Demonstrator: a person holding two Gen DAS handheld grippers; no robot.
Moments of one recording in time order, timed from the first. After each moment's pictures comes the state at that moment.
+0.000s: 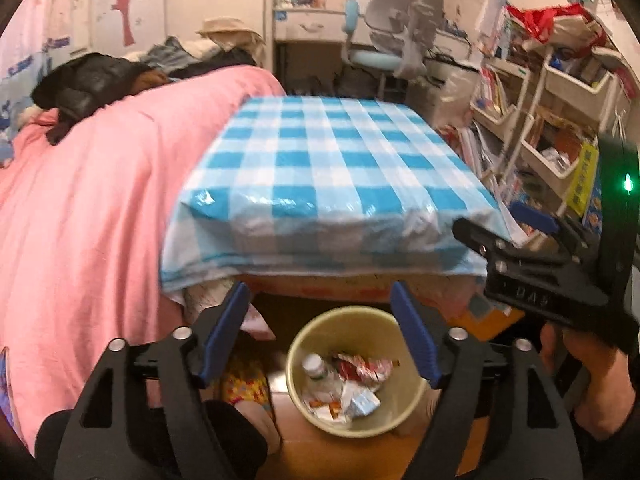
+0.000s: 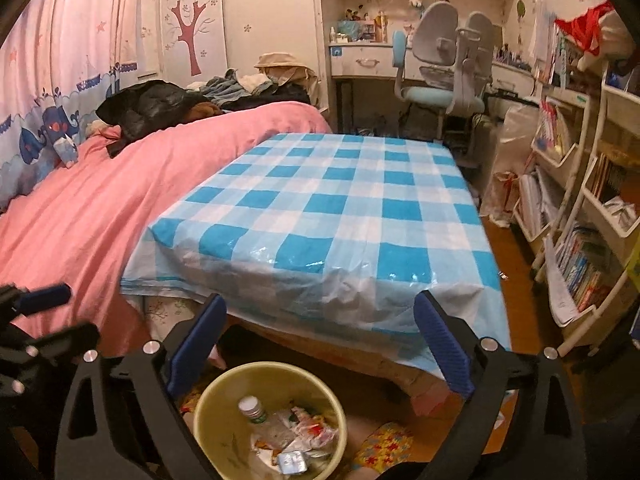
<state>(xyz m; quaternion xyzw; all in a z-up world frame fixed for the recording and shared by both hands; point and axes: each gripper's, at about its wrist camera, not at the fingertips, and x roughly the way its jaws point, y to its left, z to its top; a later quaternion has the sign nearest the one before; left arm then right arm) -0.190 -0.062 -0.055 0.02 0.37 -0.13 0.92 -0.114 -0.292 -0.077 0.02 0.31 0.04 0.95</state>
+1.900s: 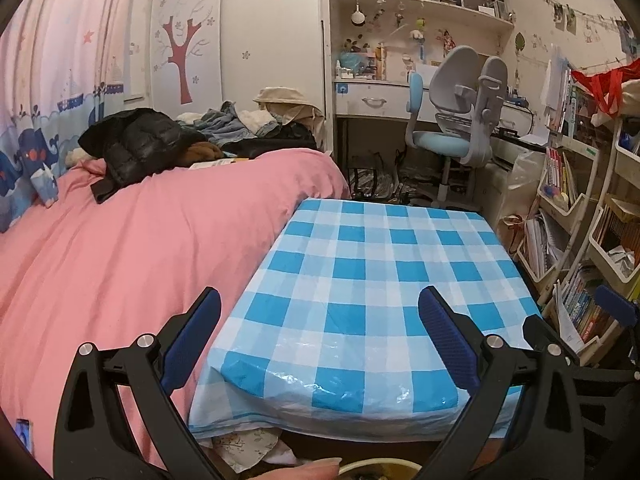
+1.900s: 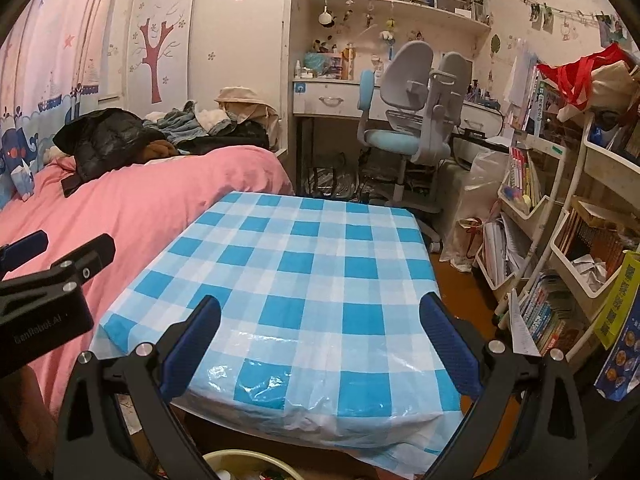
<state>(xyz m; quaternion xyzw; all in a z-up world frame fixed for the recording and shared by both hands) -0.050 -0.096 0.021 0.02 0.25 -0.01 0.97 -0.033 -0.297 -0.007 0.00 0.27 -0.04 0.96</state>
